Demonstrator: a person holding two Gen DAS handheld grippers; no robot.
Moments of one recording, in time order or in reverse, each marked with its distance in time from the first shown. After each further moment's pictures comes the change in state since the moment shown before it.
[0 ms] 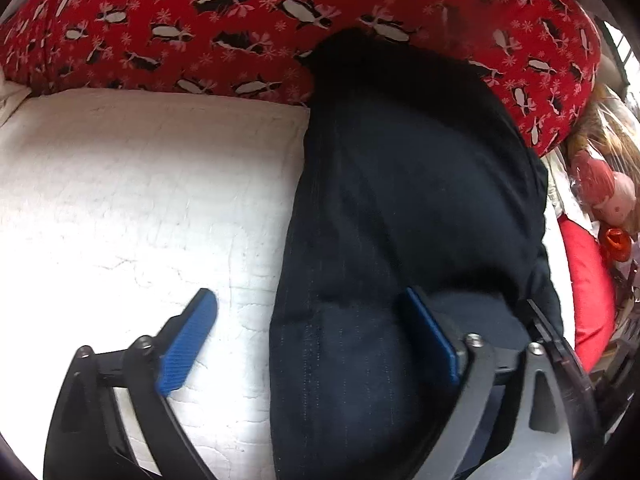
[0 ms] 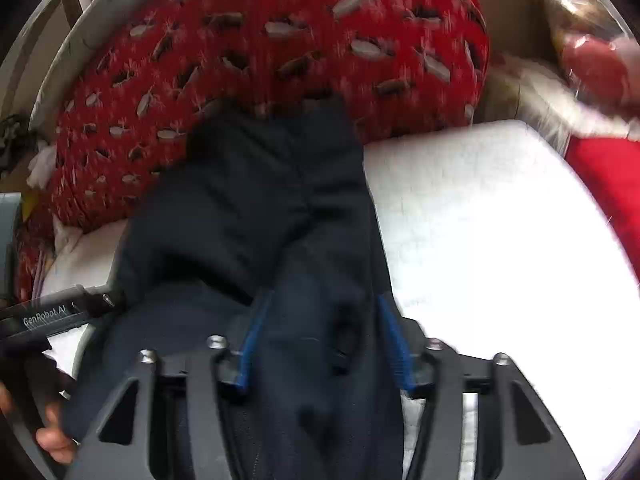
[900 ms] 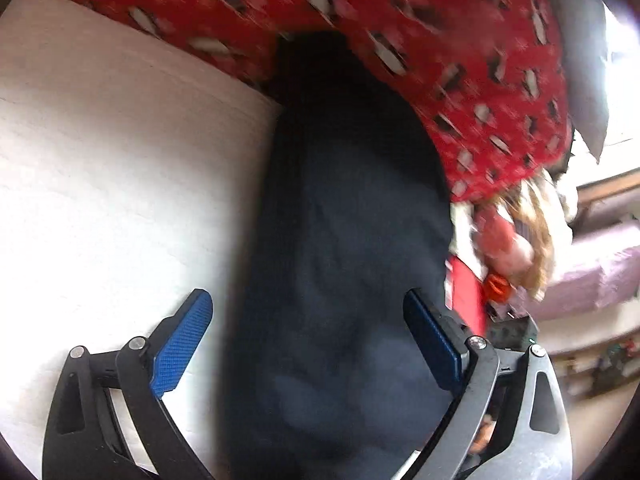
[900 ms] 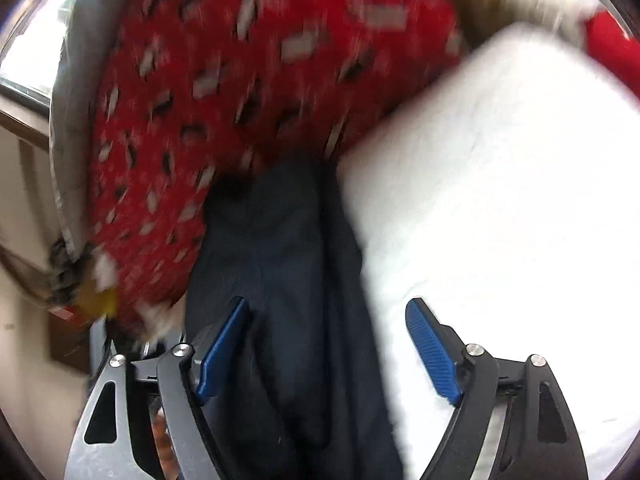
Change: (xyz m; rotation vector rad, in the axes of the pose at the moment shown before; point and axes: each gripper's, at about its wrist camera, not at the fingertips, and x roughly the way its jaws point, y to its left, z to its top) left arm 0.028 0.040 0.033 -0.243 0.186 -0.515; right arm 0.031 -0.046 0.036 0.299 0.173 0.356
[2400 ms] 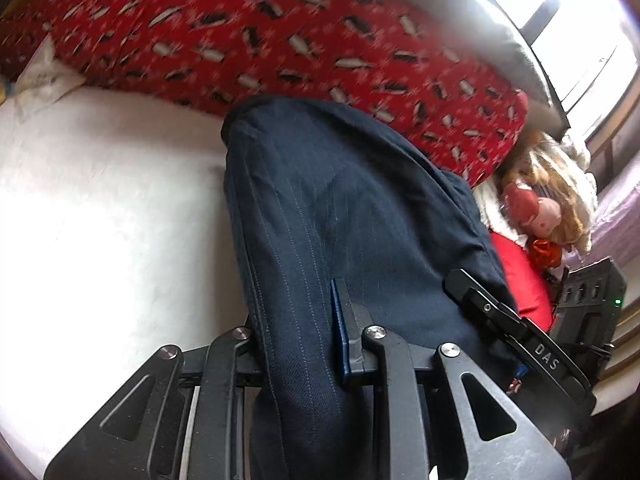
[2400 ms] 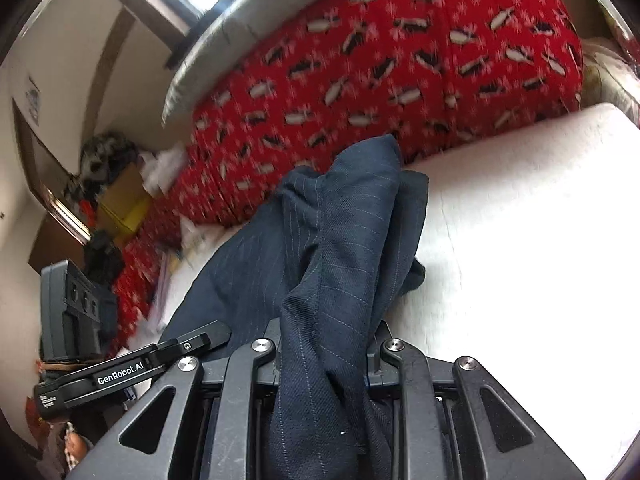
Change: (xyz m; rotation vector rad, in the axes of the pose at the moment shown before) left arm -0.179 0.005 -0.098 0.251 -0.279 0.293; right arm -0.013 0.209 -0.128 -0.274 -0.105 -0.001
